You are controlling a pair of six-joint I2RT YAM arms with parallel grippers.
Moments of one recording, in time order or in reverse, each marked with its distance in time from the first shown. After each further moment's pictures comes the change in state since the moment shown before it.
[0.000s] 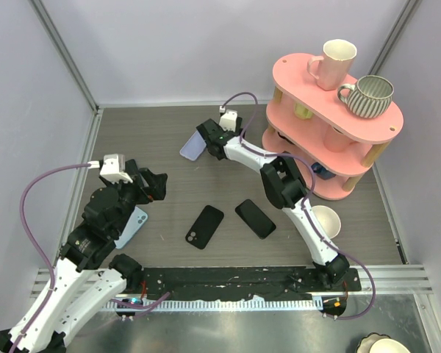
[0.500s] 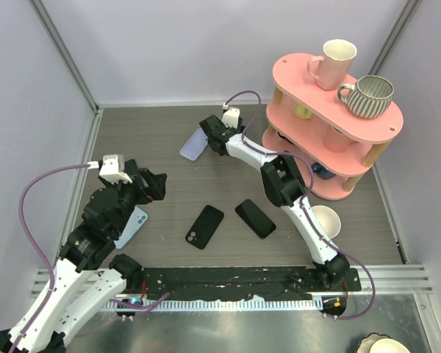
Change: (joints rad) left arm -0.006 -0.004 0.000 0.000 -0.012 0.003; right arm -0.035 0.060 0.087 -0.006 -0.040 0.014
